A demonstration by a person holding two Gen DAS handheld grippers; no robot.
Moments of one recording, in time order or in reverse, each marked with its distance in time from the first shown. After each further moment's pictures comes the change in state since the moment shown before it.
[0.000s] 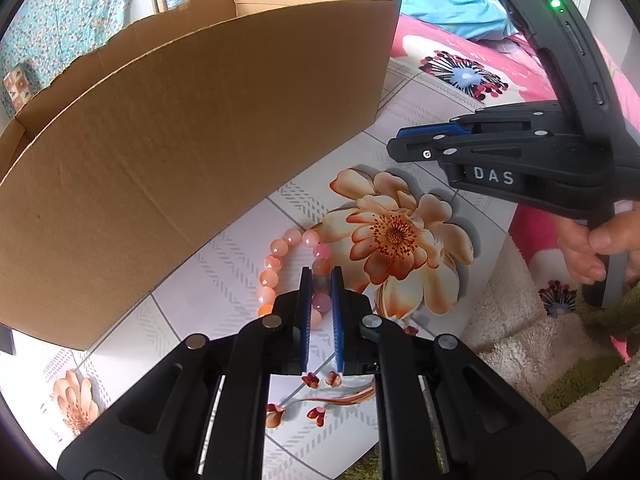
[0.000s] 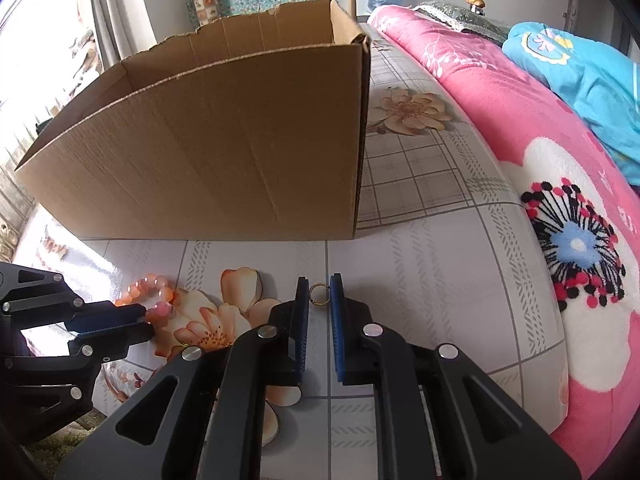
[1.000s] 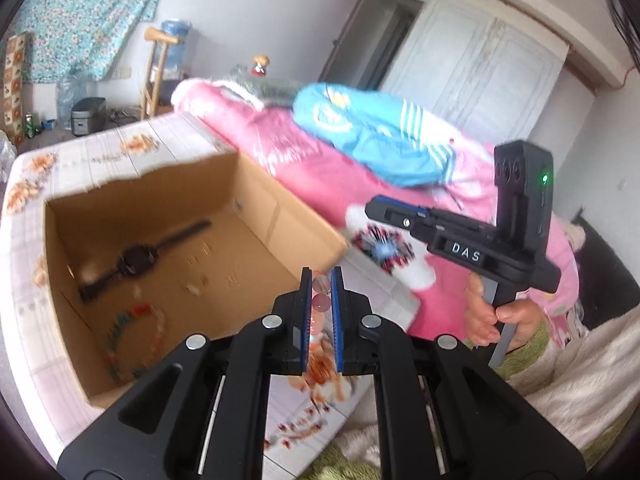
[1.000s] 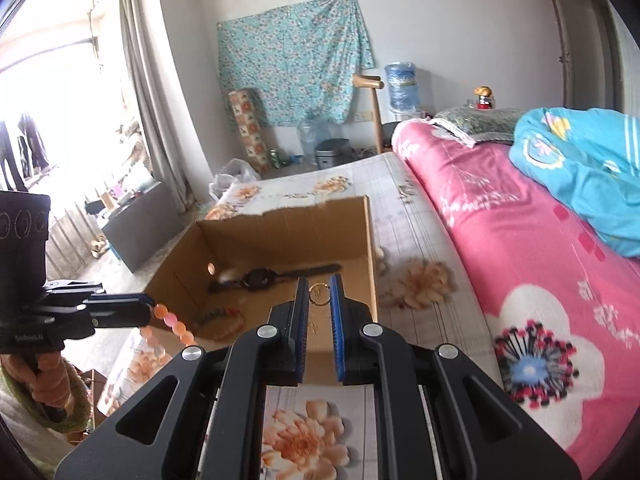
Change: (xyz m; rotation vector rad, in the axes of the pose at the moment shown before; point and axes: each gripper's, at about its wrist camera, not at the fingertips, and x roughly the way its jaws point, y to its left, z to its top) left arm -0.143 0.067 0.072 -0.171 -0.354 -0.306; right arm -0.122 0.000 0.081 0.030 -0.359 0.189
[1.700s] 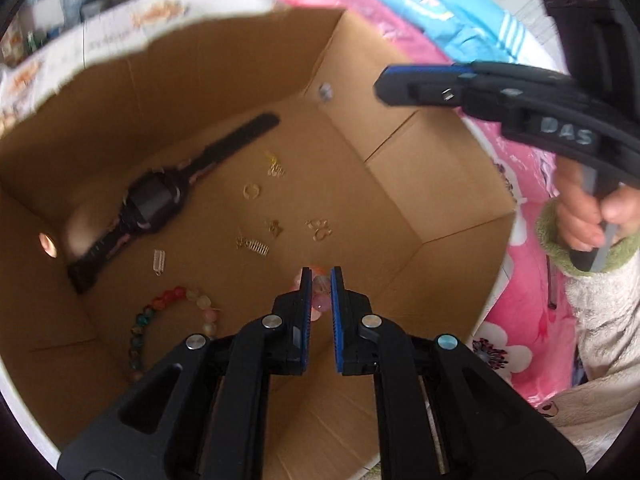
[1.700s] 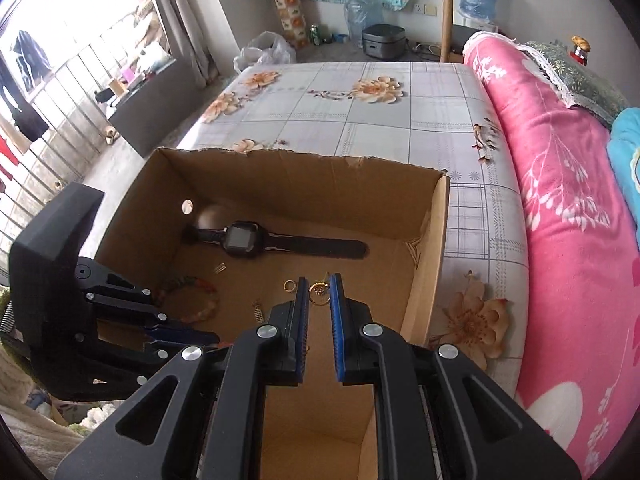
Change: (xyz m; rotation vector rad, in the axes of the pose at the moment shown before) left arm 0.135 0.105 0.007 -0.151 0.532 0.092; right arm 0.178 0.006 0.065 -0.169 0.512 0.075
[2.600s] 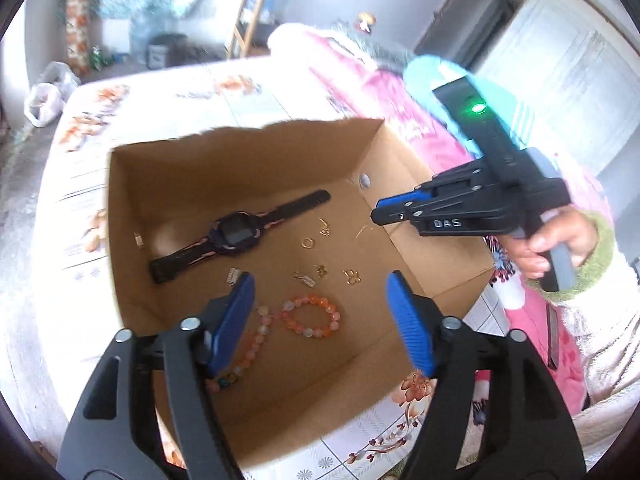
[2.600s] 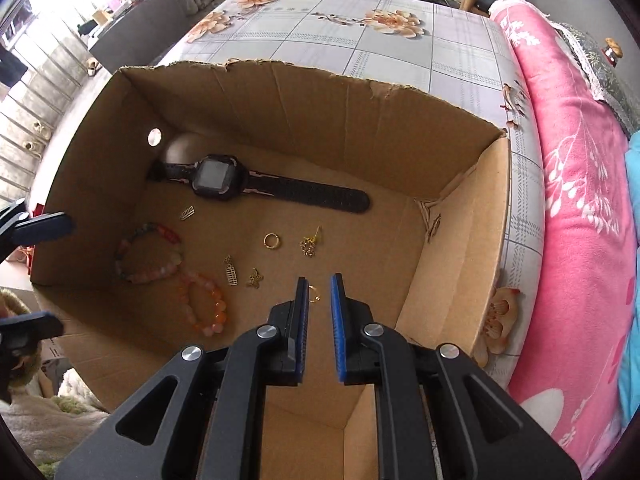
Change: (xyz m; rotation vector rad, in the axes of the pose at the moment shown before) left arm -0.096 0.003 -0.060 -0.113 -0.385 0.114; right arm 0.054 0.011 0.006 -0.099 0.266 -0.072
